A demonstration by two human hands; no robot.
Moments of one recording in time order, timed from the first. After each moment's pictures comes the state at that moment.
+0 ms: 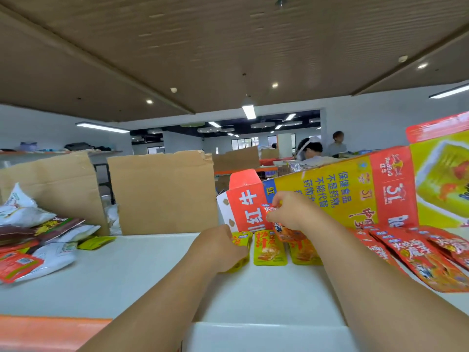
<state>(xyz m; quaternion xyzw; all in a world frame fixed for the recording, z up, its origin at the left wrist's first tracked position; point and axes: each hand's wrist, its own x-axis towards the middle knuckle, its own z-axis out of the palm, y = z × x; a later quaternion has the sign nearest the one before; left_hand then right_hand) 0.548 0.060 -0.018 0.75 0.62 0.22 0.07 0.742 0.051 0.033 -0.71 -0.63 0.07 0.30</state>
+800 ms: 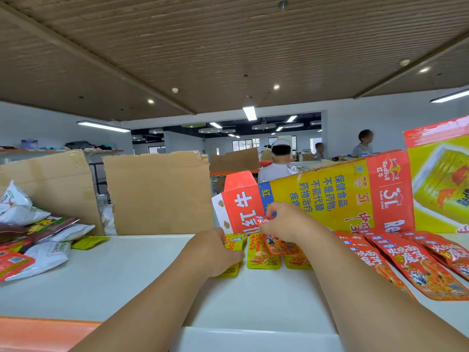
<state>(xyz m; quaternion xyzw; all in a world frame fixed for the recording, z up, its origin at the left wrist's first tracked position) 0.548 0.057 -0.019 0.75 0.63 0.22 0.05 0.741 0.045 0.020 -0.70 -0.66 0.09 0.27</state>
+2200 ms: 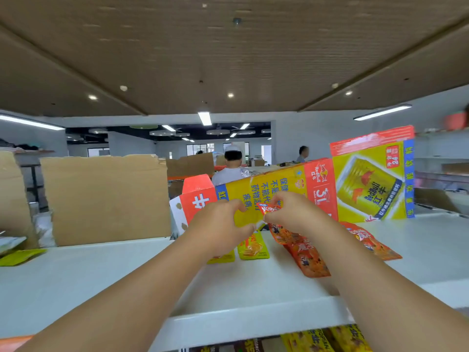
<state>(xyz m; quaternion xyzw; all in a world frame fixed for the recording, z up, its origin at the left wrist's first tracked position) 0.612 0.026 0.016 0.86 0.41 0.30 -0.03 0.801 -0.029 0.038 -0.74 -0.58 0.04 0.33</state>
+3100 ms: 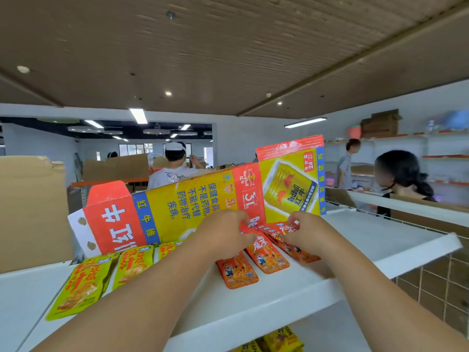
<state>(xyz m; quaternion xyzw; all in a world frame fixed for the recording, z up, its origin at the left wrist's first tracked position) 0.771 0.005 0.011 0.93 0.29 0.23 0.03 0.956 -0.122 -0.001 -0.85 -0.42 -0.02 0.31</state>
